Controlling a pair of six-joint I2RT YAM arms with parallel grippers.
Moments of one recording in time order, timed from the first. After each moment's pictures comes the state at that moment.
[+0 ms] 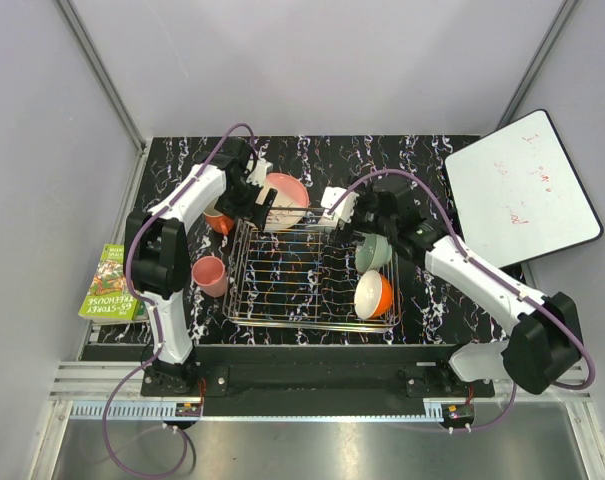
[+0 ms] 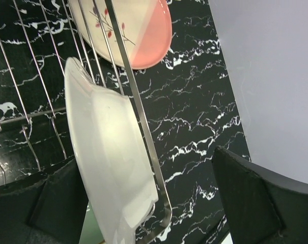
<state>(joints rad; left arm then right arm) -0.28 1.96 1.65 -0.95 0.14 0.13 0.58 1.33 1.03 -0.17 -0.16 -0.82</state>
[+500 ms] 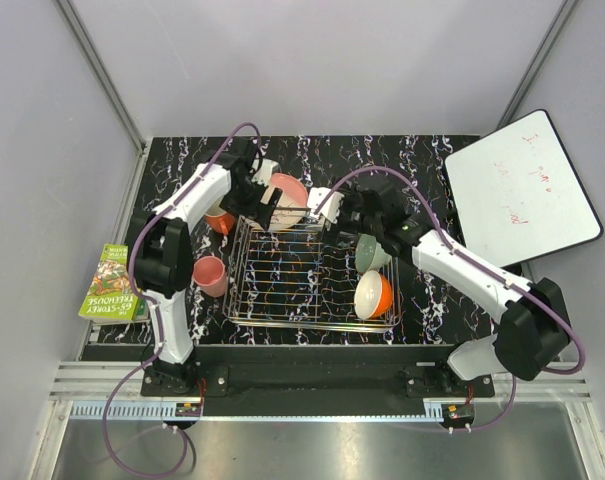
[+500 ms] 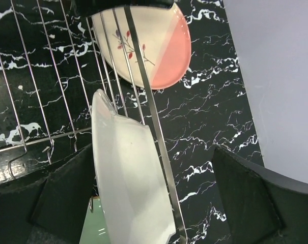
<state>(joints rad) -0.31 1.98 1.68 -0.95 0.14 0.13 0.64 1.42 1.10 -0.17 -0.19 -0.78</state>
